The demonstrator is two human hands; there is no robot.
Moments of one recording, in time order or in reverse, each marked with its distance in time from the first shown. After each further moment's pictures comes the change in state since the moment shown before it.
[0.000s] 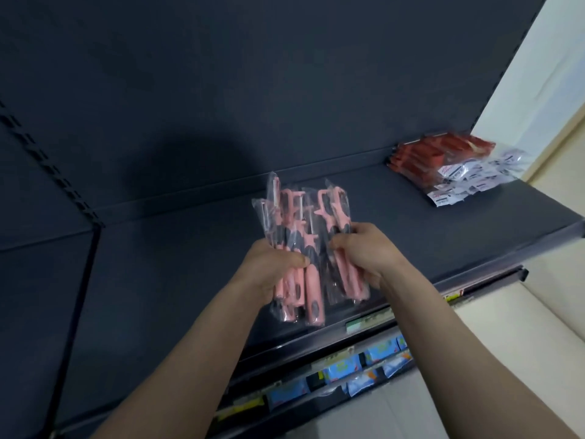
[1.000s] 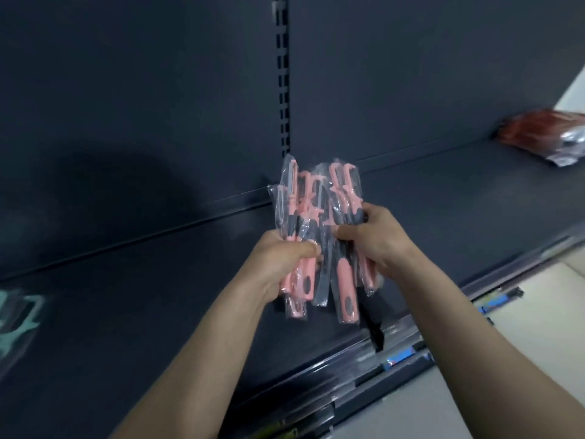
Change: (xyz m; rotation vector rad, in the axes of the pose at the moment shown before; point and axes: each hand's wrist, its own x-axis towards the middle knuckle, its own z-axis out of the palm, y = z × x) left_hand -0.091 -0.044 -0.354 0.028 -0.132 0.083; right_hand -0.110 -0.030 0.347 -0.006 0.113 -0.164
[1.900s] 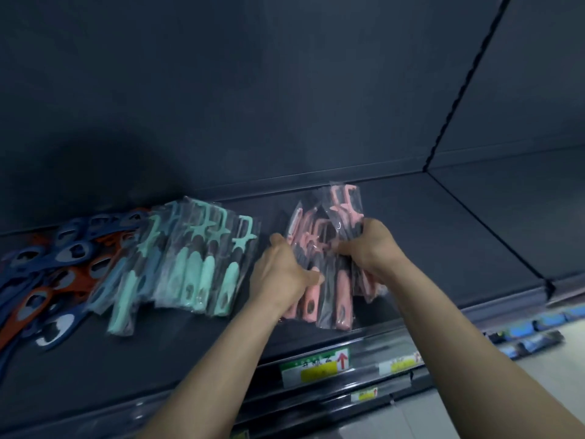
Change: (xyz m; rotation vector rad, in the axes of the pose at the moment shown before) left_hand -0.137 -0.090 -0.240 0.765 0.416 -0.004; right_hand -0.106 0.007 0.270 -0.391 -0.076 0.027
